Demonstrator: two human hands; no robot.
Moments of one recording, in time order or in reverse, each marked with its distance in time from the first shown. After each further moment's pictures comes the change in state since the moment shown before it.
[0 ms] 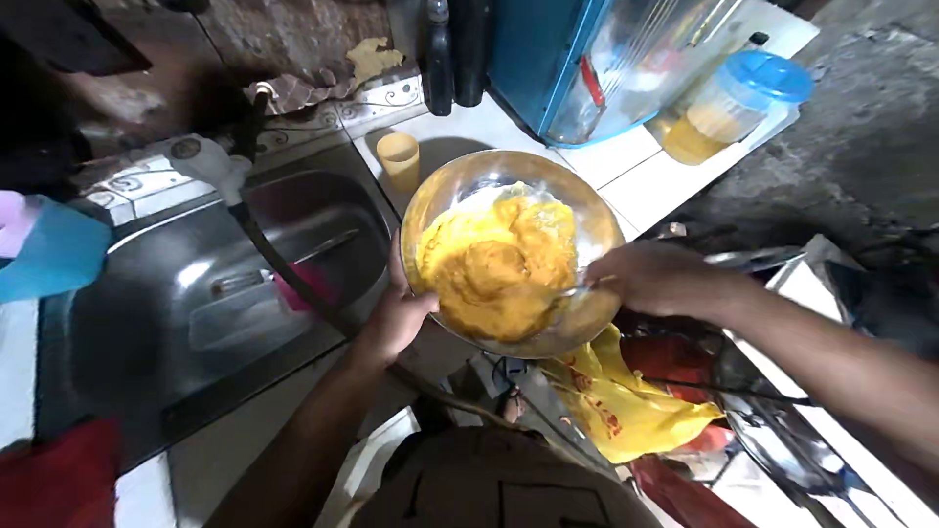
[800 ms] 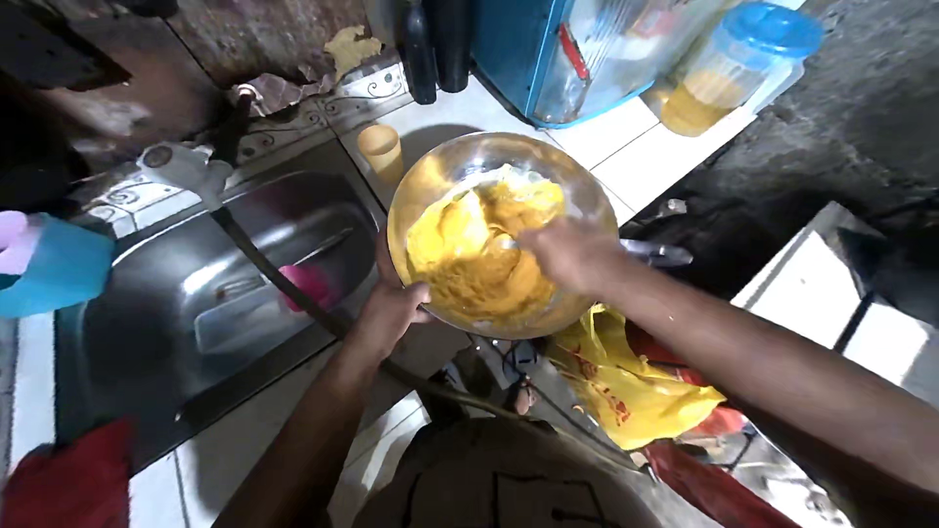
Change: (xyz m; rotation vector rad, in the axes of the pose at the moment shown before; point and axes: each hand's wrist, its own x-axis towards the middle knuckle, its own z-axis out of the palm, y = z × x) left_hand -0.005 0.015 0.021 0.025 0.097 -0.134; right_hand 0.026 -0.024 0.017 -0.048 0.234 -0.053
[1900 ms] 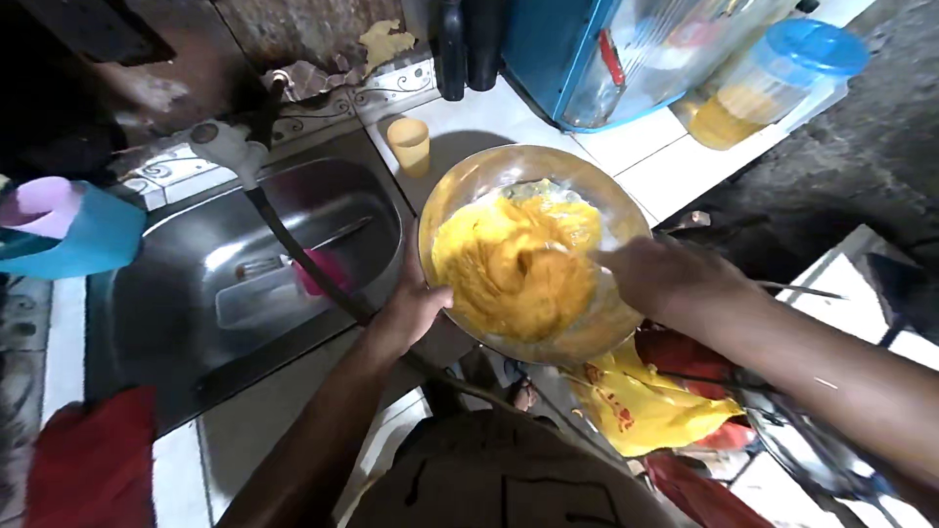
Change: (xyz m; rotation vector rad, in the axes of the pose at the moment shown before) left_hand -0.004 -0.010 -0.015 0.050 -0.118 0.061; right_hand -0.048 -0.022 -0.030 -0.087 -0.224 0.243
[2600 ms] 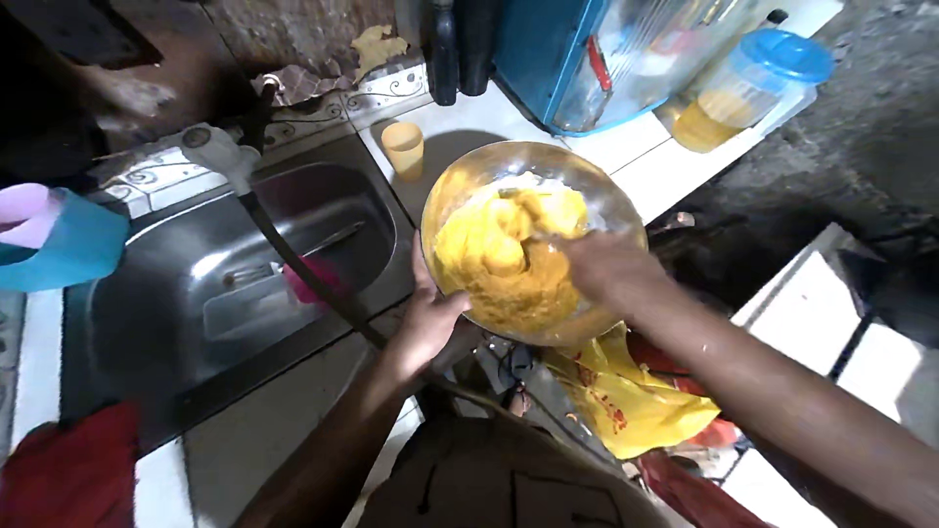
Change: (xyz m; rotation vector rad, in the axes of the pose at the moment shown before) left_hand 0.000 -0.020 0.023 -0.194 0.010 0.202; right_hand 0.032 -0.008 0.021 0.086 0.109 -0.023
